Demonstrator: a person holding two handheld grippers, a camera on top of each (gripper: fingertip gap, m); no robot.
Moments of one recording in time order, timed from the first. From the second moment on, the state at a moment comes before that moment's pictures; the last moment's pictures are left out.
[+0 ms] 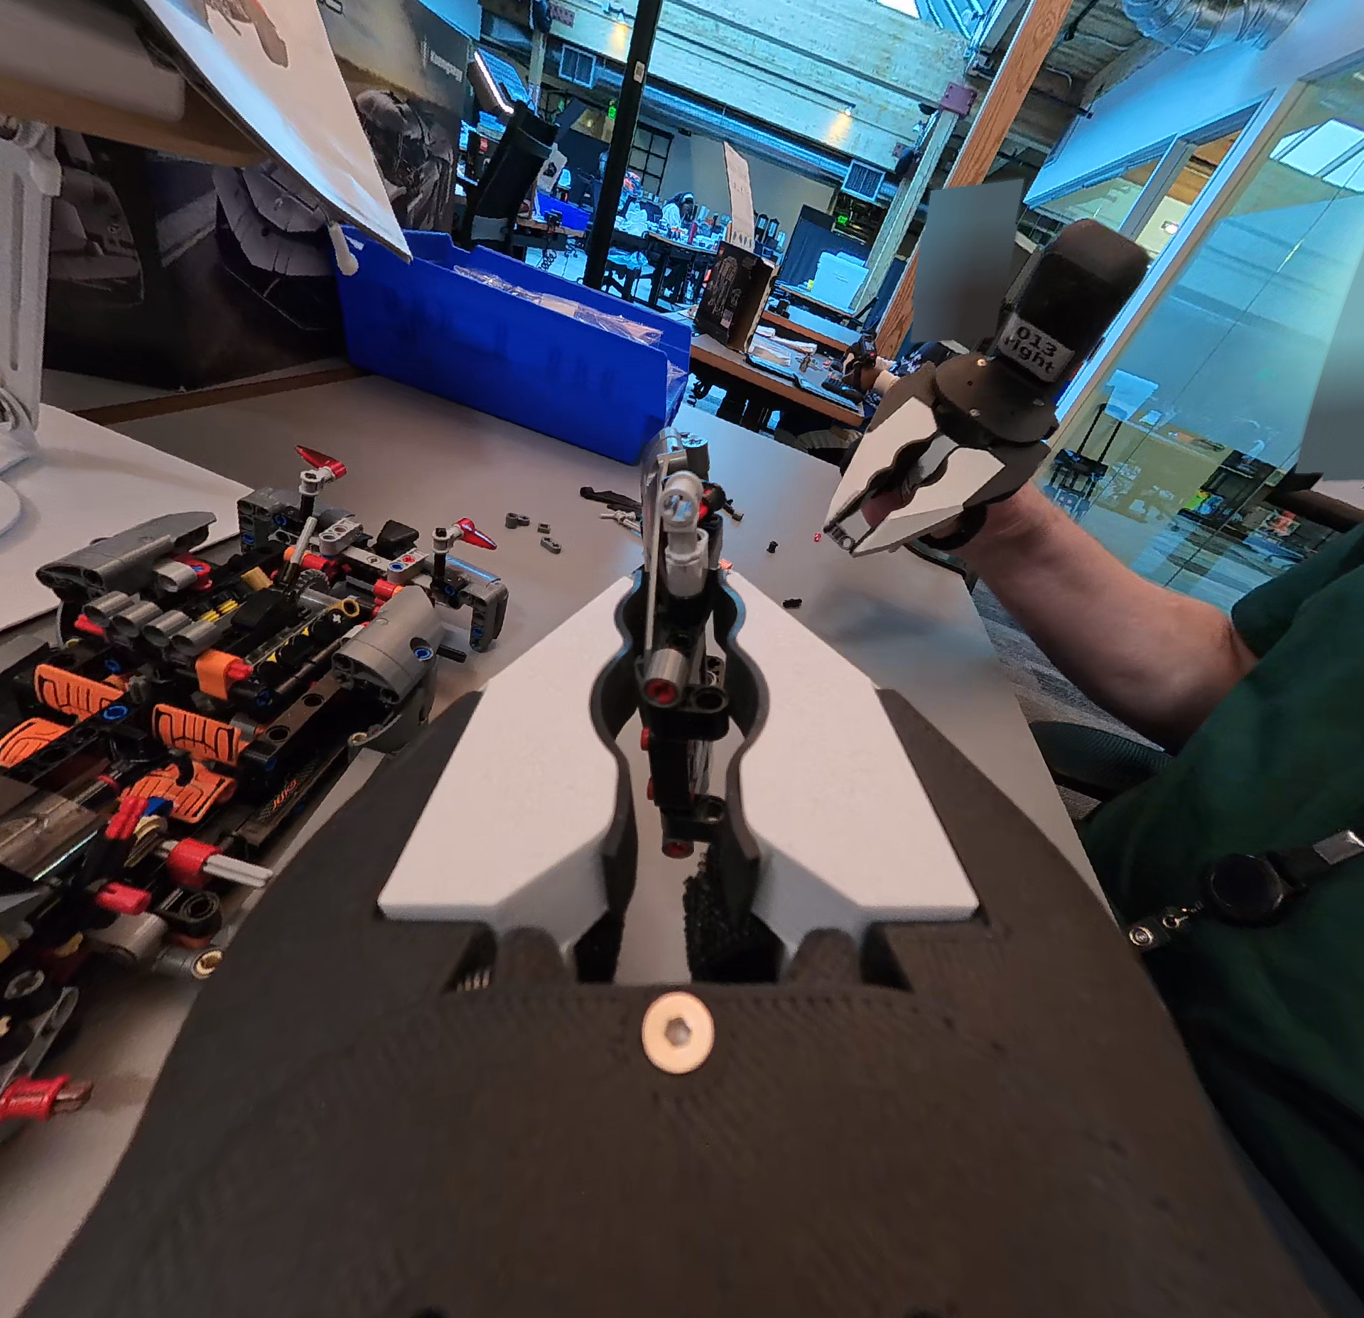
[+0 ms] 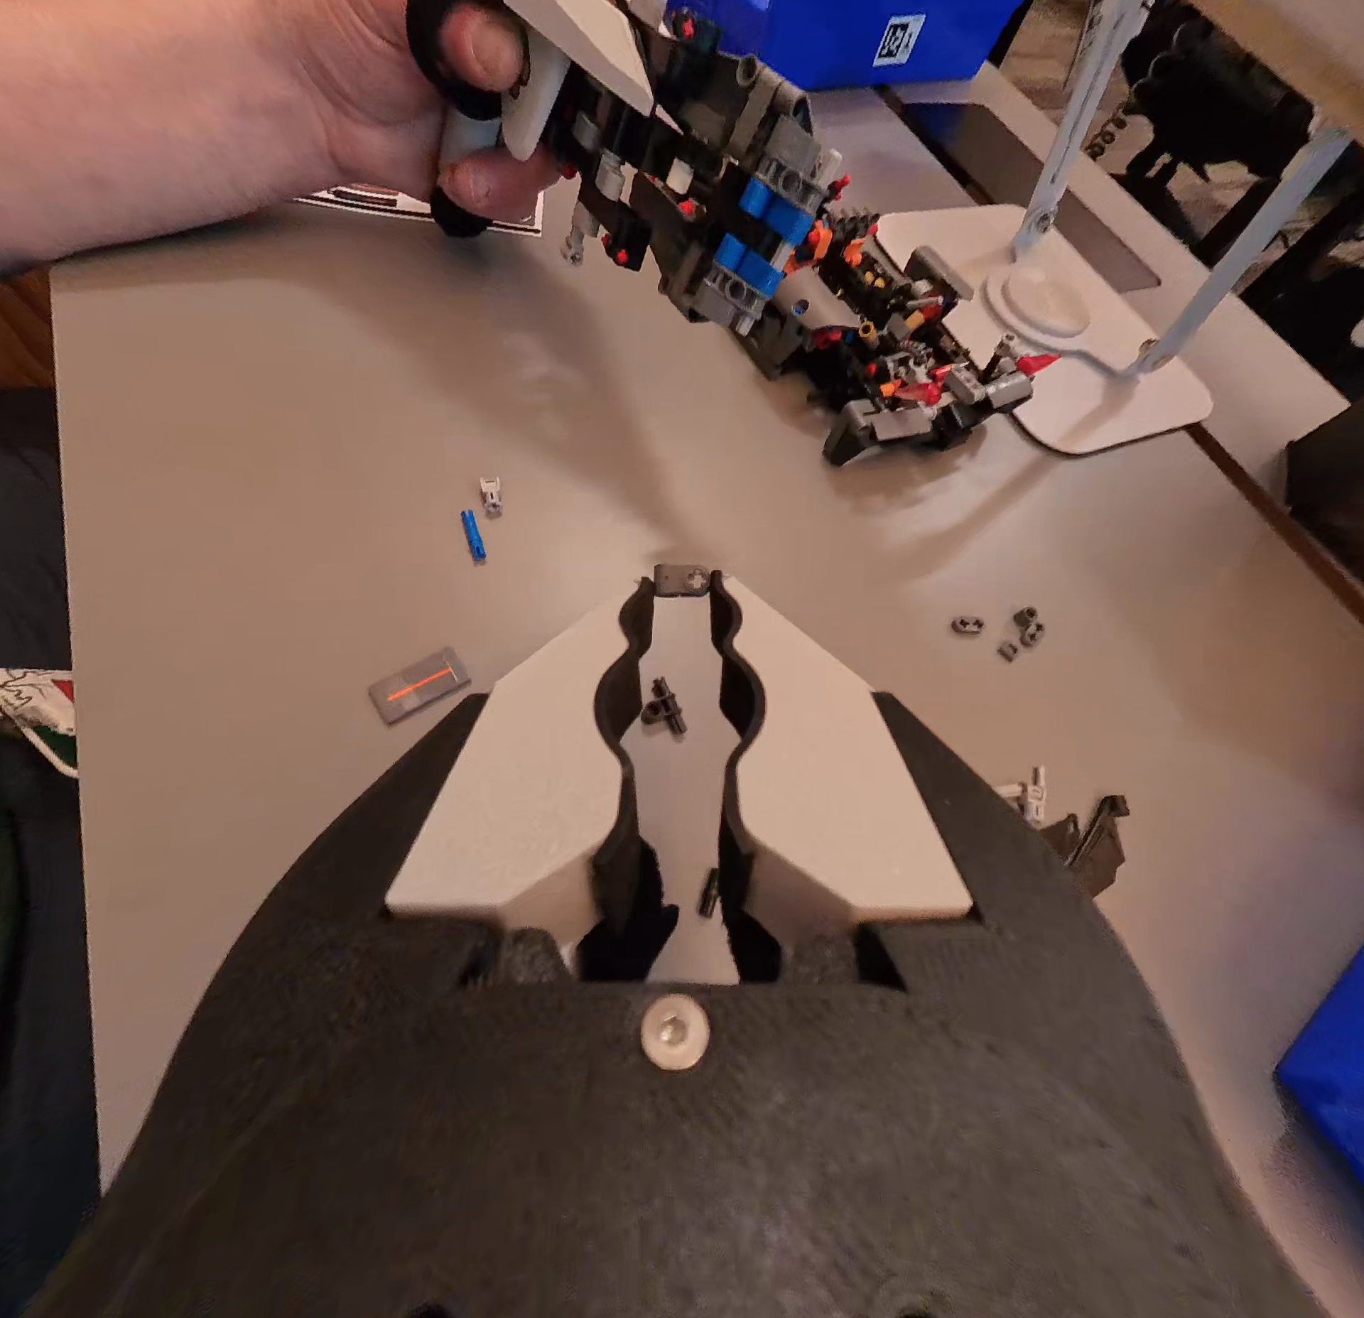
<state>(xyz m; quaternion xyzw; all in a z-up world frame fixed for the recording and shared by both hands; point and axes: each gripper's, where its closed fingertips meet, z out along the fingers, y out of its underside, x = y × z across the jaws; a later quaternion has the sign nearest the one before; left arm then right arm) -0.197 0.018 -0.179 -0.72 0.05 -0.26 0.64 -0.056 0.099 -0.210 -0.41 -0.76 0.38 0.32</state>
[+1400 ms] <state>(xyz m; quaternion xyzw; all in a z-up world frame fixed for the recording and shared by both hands) -0.211 0.025 -0.259 -0.86 0.00 -0.17 0.47 -0.082 0.085 -0.222 -0.42 -0.77 0.41 0.27</state>
